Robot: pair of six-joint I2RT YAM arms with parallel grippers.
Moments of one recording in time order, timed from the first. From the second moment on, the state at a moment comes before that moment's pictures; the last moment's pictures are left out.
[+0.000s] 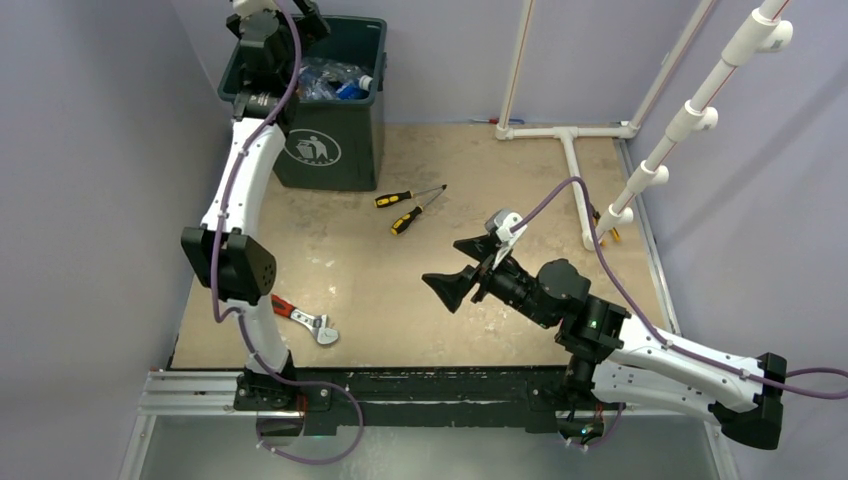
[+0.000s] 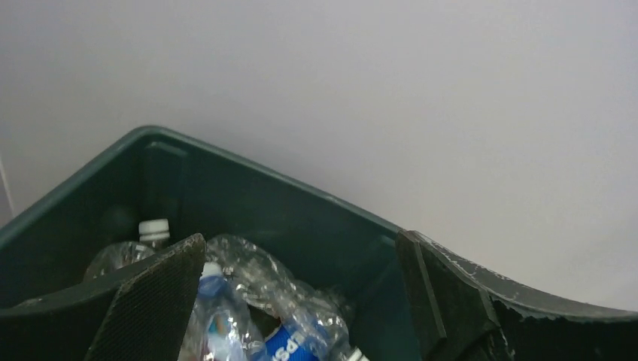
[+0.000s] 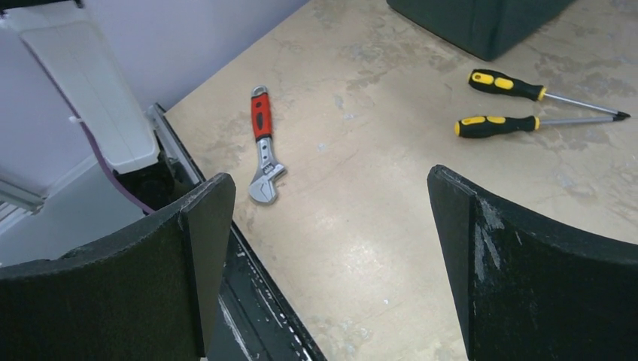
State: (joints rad) left arm -0.14 1.93 2.13 -0.04 -0.30 -0.36; right arm 1.11 0.77 0.71 0.09 0.19 0.24
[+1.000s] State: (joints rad) left arm -0.15 0.79 1.11 -0.72 -0.40 -0.54; right arm 1.11 0.79 0.76 -0.11 0.83 0.49
